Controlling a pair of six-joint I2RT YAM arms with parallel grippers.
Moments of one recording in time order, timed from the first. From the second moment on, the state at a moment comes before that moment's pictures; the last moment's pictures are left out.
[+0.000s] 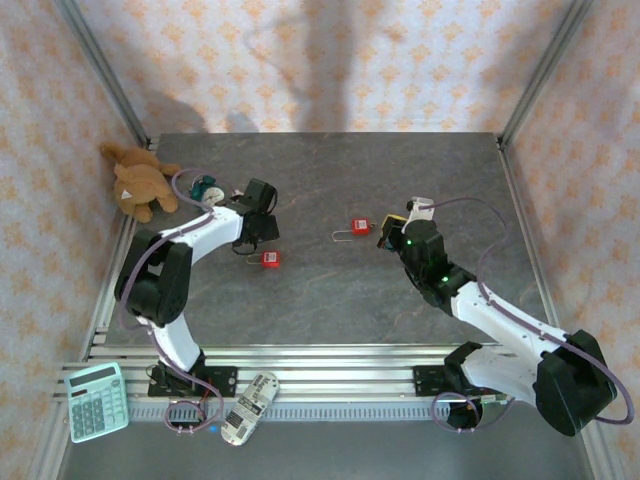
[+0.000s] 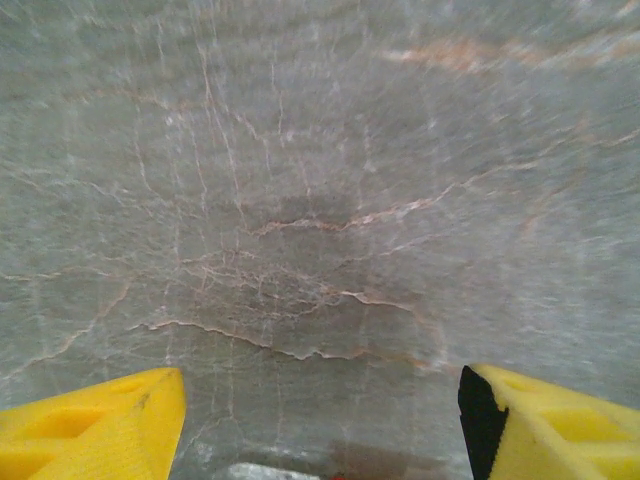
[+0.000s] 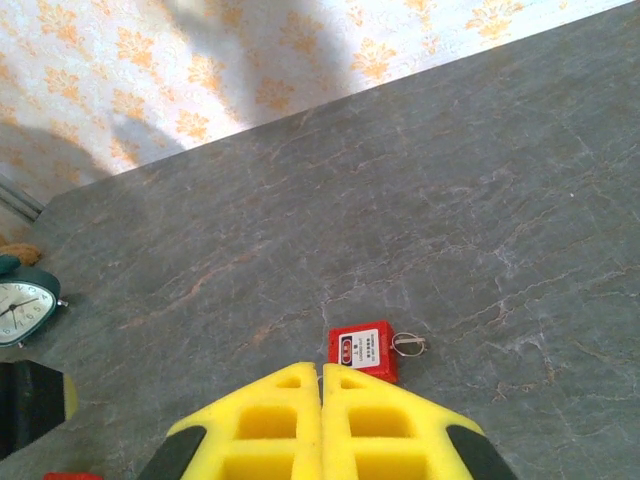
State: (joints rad) left arm -0.31 1.78 1.13 -0.56 -0.21 -0.61; right arm 0.56 1.06 0.57 0.12 0.27 0.53
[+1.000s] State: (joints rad) left arm -0.38 1.64 0.89 -0.44 -0.02 -0.62; right arm 0.56 1.06 0.59 0.09 0.27 0.53
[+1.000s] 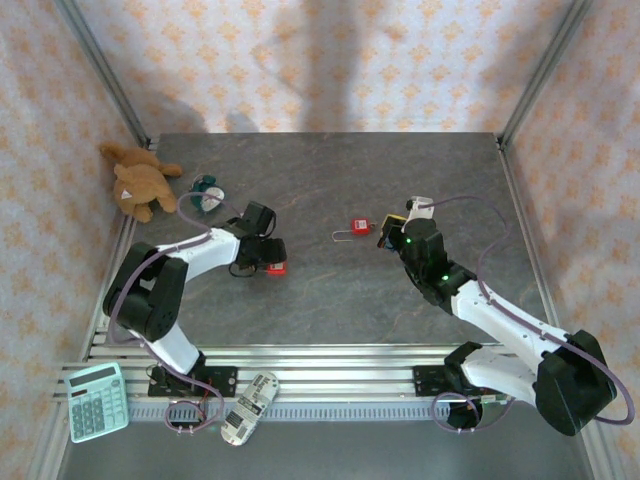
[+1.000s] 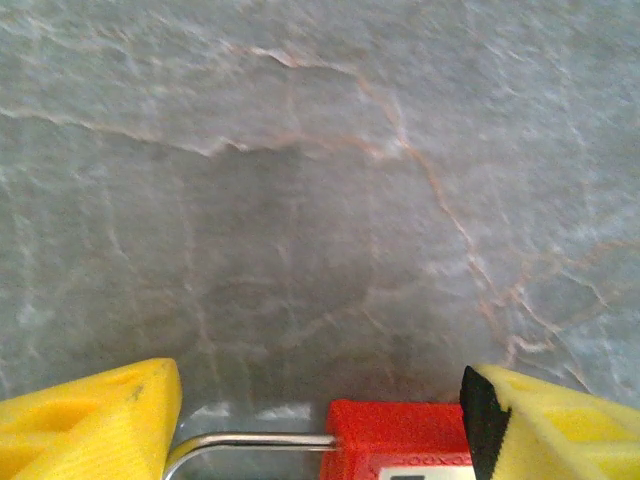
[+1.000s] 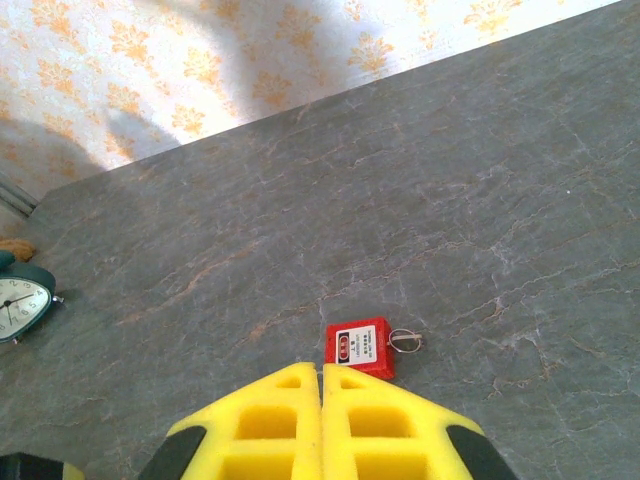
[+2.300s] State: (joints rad) left arm -0.57 1.63 1.04 -0.71 -0.13 -0.46; right arm 0.56 1.05 0.59 0.08 0.27 0.53
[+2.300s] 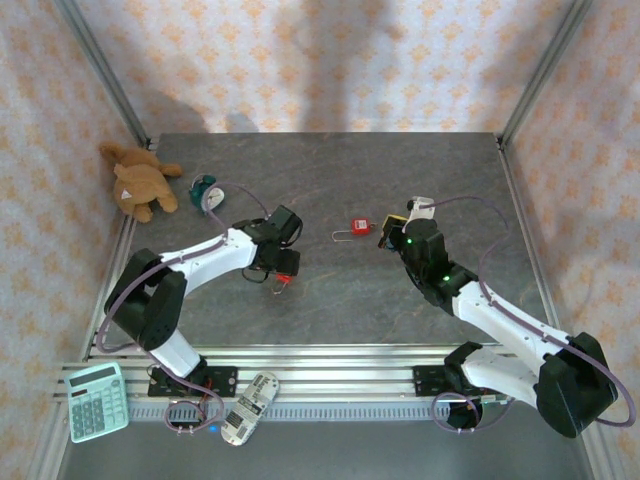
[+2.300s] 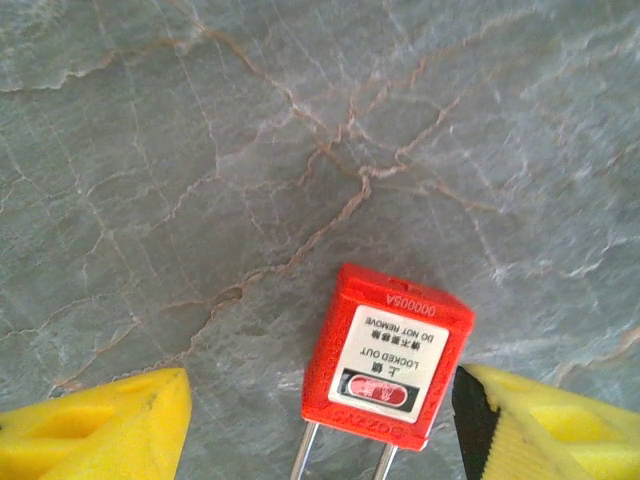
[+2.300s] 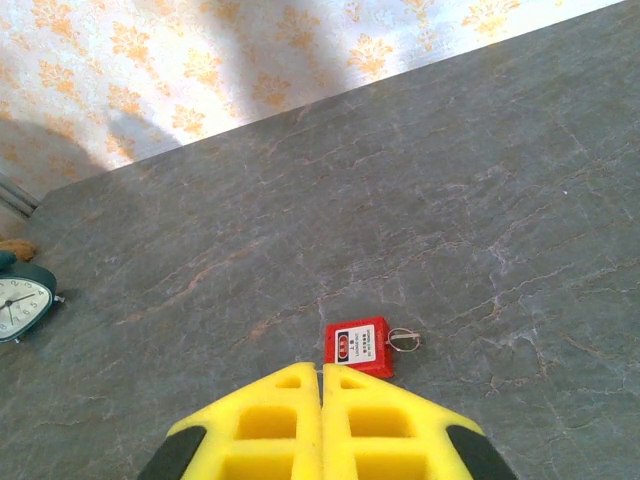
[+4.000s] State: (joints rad) left arm -0.61 1.69 0.98 -0.62 -0.08 -0.37; right arm 0.56 1.06 0.59 0.07 0.26 0.53
